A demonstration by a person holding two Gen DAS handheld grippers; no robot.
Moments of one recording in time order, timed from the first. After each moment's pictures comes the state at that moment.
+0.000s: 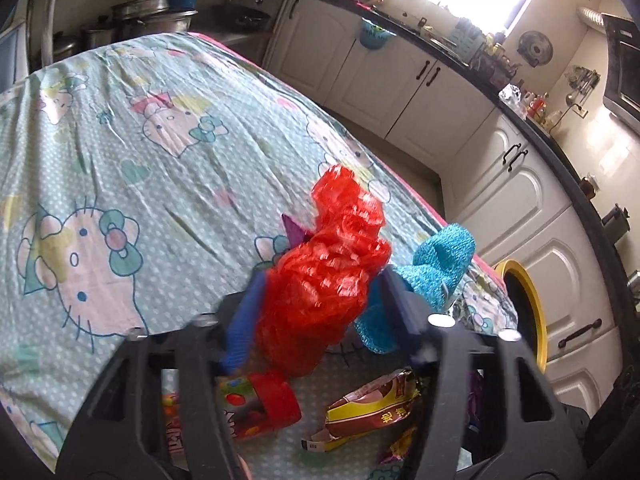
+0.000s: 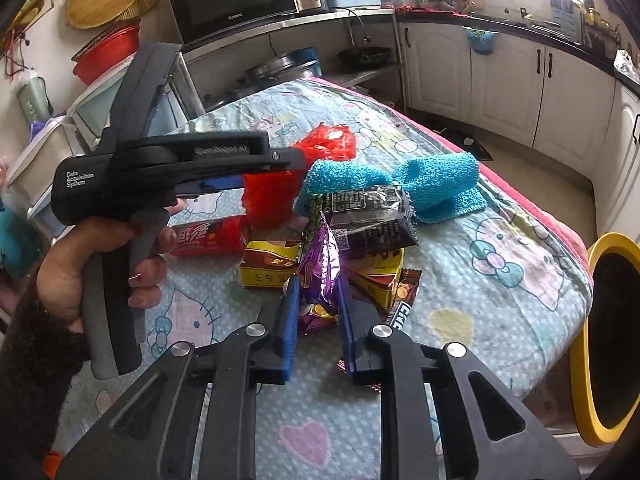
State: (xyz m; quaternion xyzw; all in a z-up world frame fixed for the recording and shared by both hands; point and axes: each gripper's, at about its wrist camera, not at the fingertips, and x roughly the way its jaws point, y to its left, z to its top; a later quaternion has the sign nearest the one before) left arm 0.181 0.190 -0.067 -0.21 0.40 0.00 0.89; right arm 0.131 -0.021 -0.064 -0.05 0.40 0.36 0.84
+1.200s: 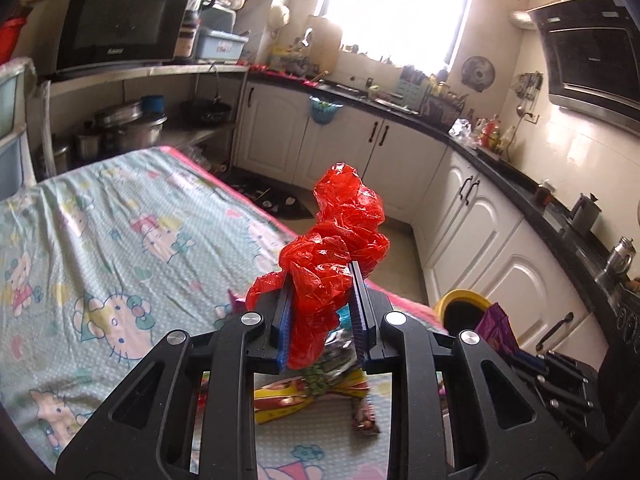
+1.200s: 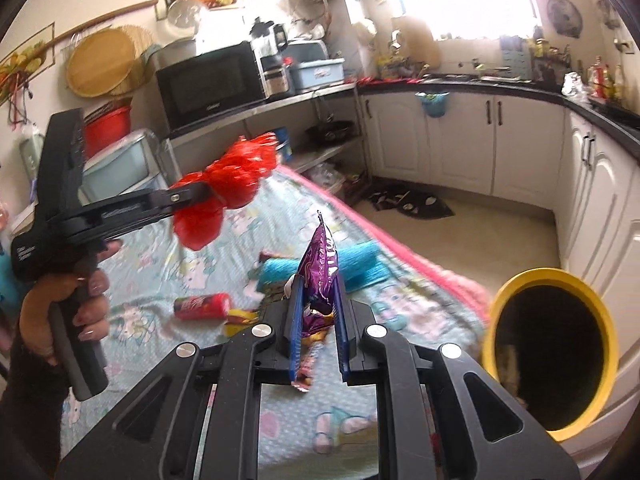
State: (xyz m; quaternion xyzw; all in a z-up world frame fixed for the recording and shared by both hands) left arm 0.115 0.120 0.049 -0.13 0.27 -0.02 0.95; right arm 0.109 -0.117 0.017 0.01 0.29 0.32 0.90
